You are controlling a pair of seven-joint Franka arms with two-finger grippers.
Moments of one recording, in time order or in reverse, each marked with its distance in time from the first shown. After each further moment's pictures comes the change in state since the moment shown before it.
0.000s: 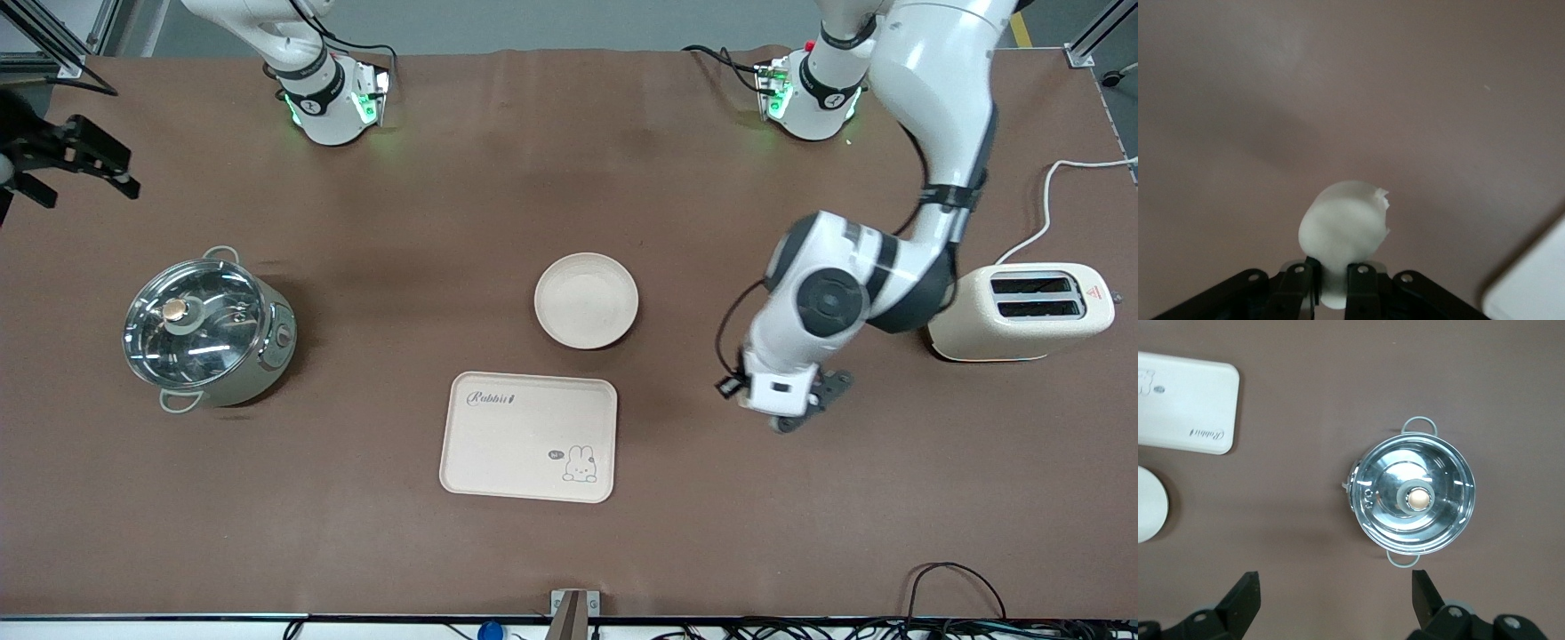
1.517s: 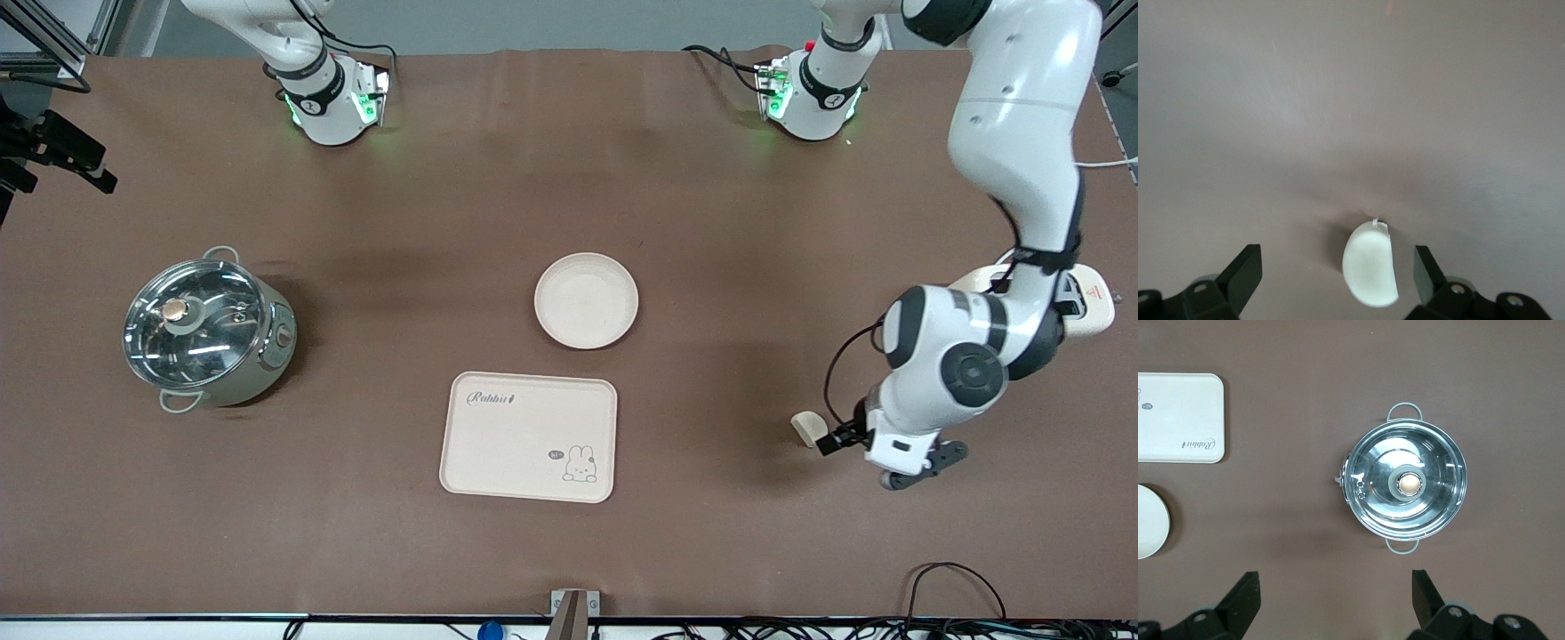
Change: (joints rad) left arm 0.226 0.094 -0.003 0.041 0.094 0.166 0.370; right arm 0.005 -0.008 -0.025 0.005 -0.002 -0.029 0.061
